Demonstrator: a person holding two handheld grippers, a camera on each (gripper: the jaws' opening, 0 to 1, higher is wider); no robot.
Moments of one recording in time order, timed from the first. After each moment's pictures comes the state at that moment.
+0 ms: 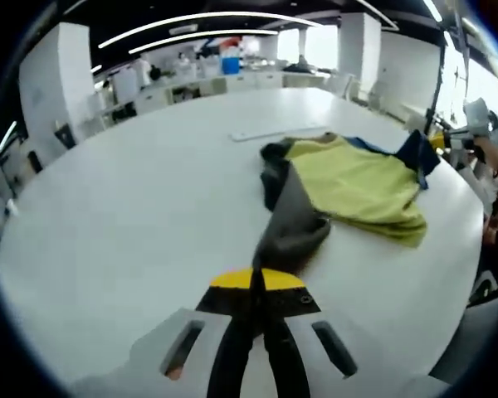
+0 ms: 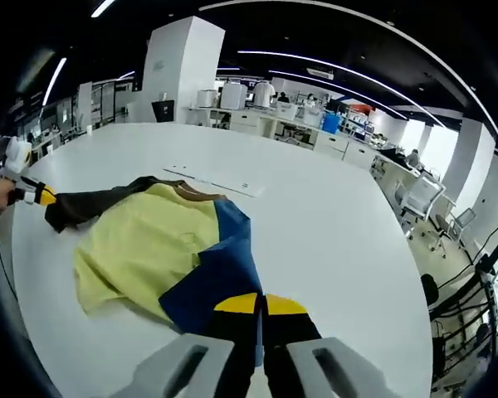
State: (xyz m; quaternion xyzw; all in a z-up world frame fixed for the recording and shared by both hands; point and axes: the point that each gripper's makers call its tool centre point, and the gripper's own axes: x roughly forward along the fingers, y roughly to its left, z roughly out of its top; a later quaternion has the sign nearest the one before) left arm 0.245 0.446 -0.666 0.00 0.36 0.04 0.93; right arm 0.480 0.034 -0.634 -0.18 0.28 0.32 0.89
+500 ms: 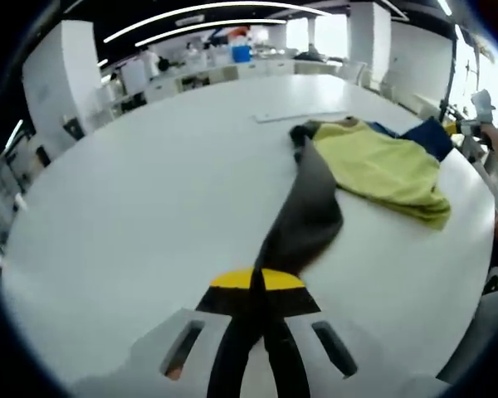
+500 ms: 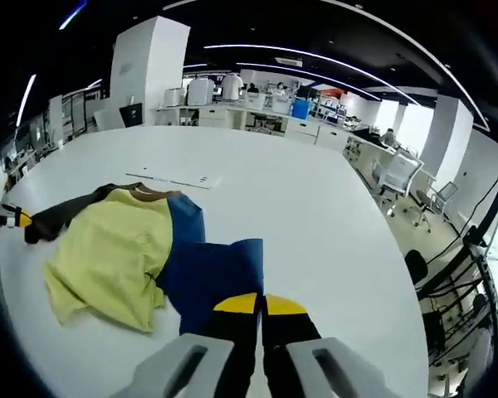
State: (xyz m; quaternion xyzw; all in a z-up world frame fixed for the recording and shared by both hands) left arm 0.232 0.488 -0.688 0.00 0.38 0.07 0.92; right arm 0.515 -0.001 -0.644 -0.17 0.30 0.25 0.90
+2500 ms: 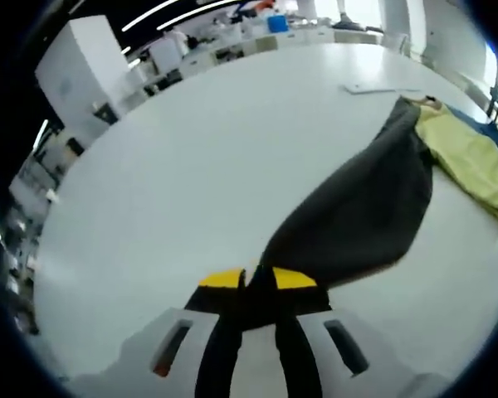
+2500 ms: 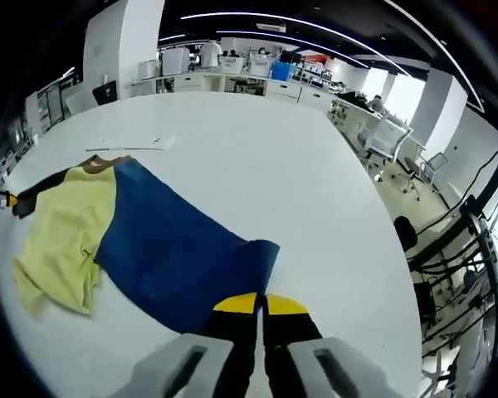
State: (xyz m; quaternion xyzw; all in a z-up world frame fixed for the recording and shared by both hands) left arm 0.241 0.613 -0.701 0.04 0.45 0.17 0.88; right arm 0.548 -0.050 -0.689 -0.17 0.38 0.20 0.88
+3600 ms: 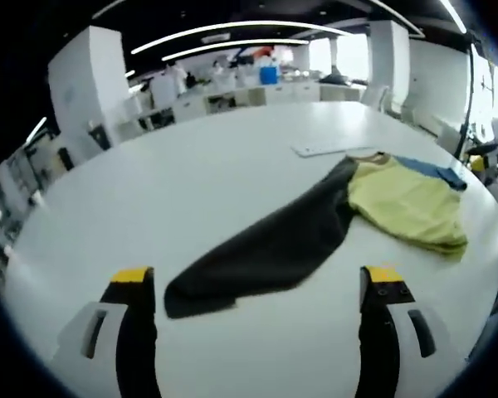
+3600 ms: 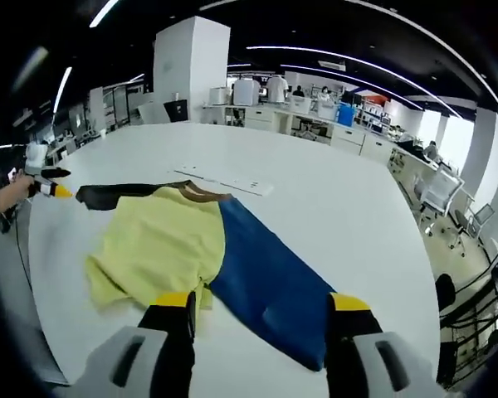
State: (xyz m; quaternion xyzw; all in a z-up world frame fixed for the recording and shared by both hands) left arm 0.240 0.518 -0.637 0.00 0.30 0.11 0.95; right arm 0.472 0.051 -0.622 -0.17 0.29 0.40 0.85
